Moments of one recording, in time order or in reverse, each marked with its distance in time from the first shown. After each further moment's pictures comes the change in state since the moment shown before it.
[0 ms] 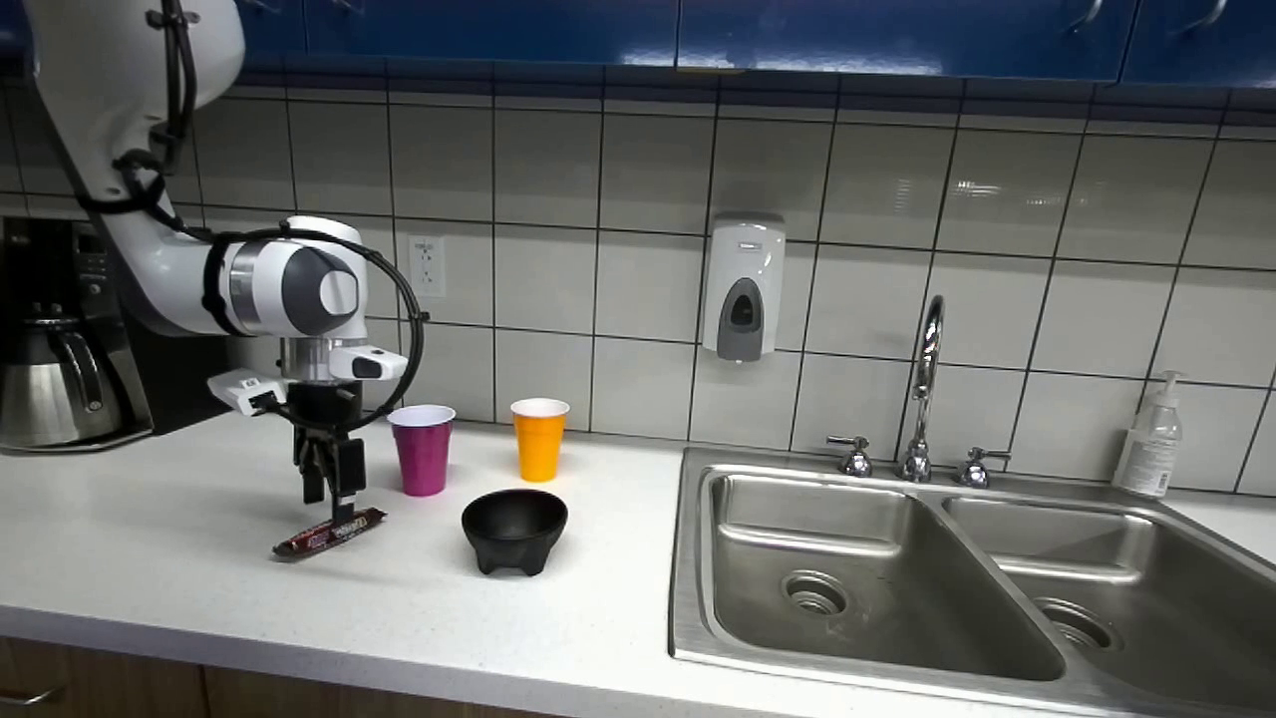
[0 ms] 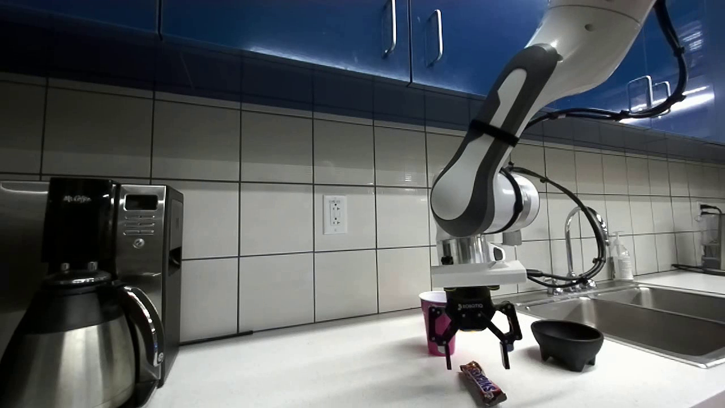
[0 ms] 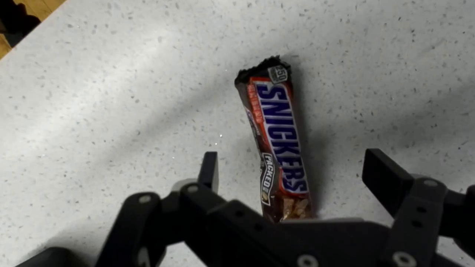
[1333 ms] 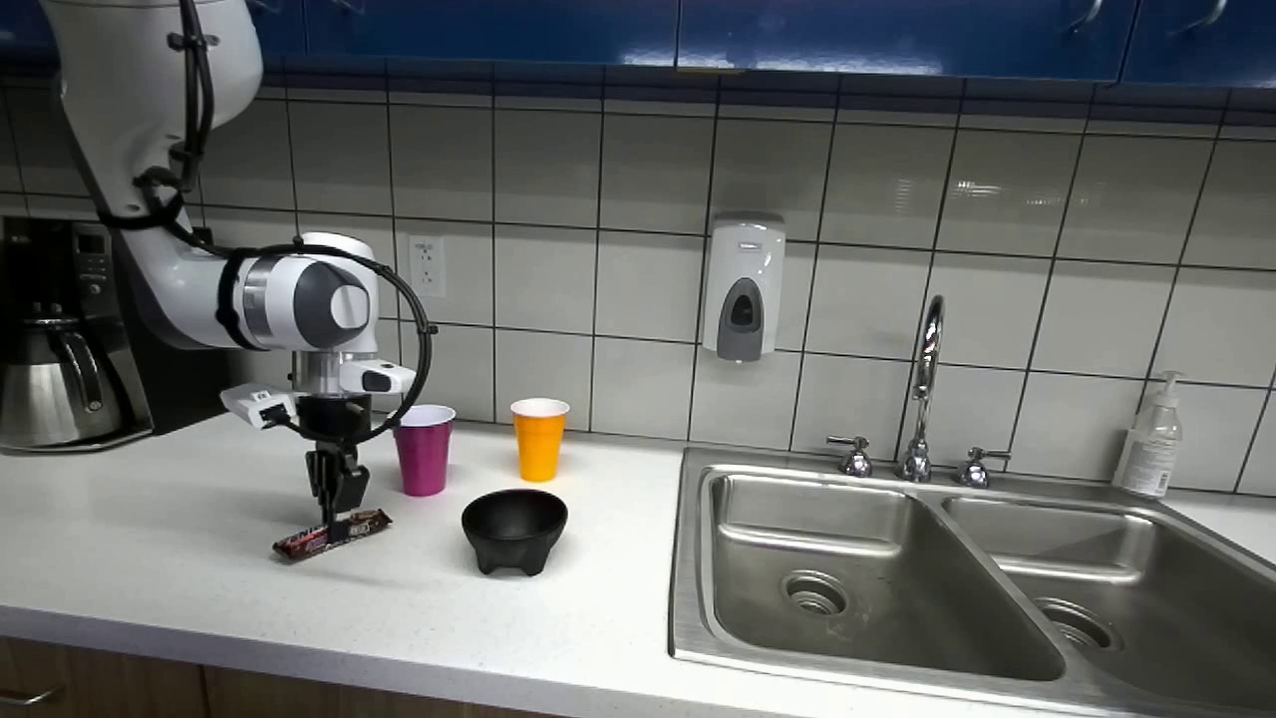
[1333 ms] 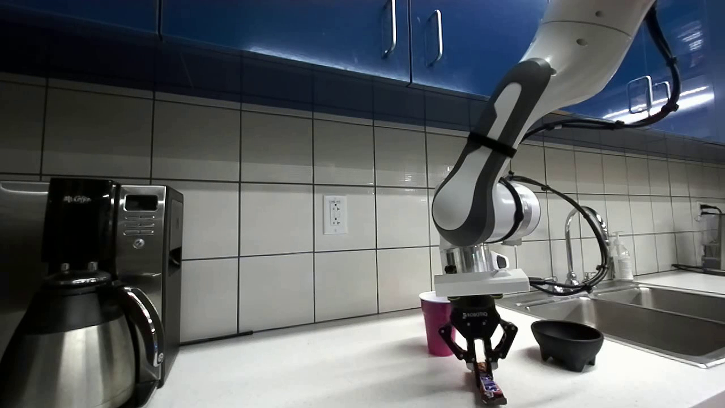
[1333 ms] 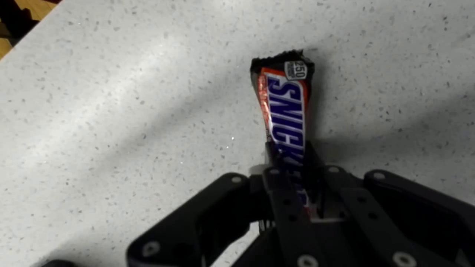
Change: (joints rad) arm 0.016 0.041 -0.036 0.013 0.003 0.000 0.000
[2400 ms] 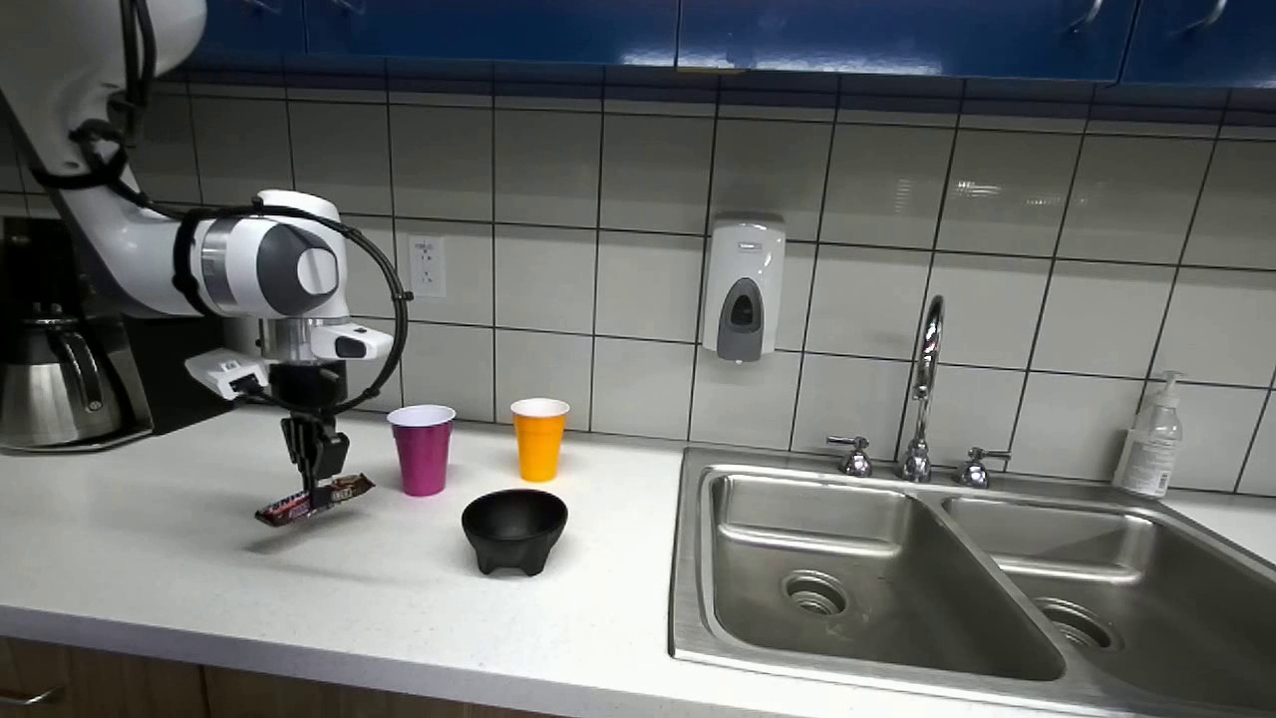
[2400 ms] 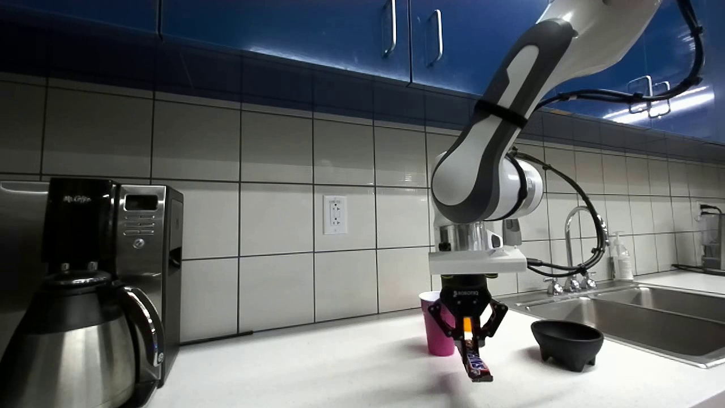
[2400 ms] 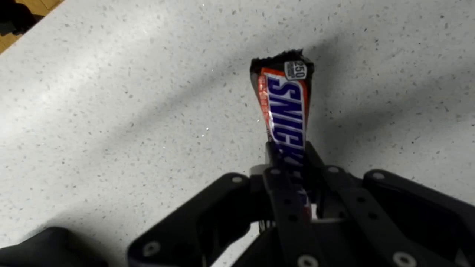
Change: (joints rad) arm 0.048 -0.125 0.004 -0.056 -0.001 0.027 0.000
